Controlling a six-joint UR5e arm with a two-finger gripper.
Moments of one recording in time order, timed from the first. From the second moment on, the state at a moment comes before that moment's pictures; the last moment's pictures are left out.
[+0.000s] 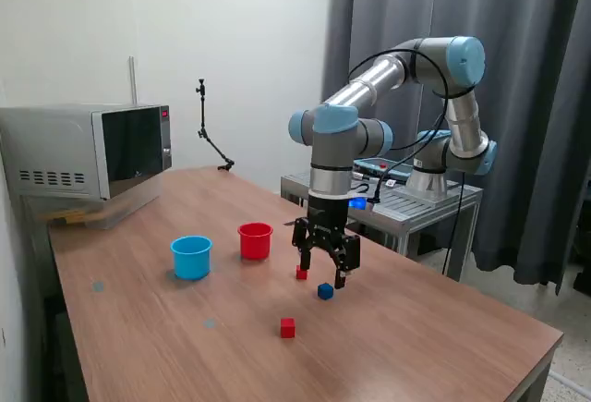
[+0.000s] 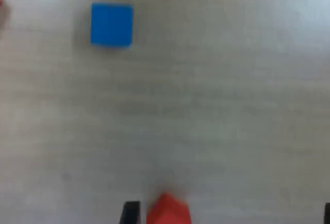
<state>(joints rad) 0.10 -0.74 1.18 -2.10 -1.51 -3.05</state>
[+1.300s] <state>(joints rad) 0.05 -0.85 1.40 -2.11 -1.59 -3.00</state>
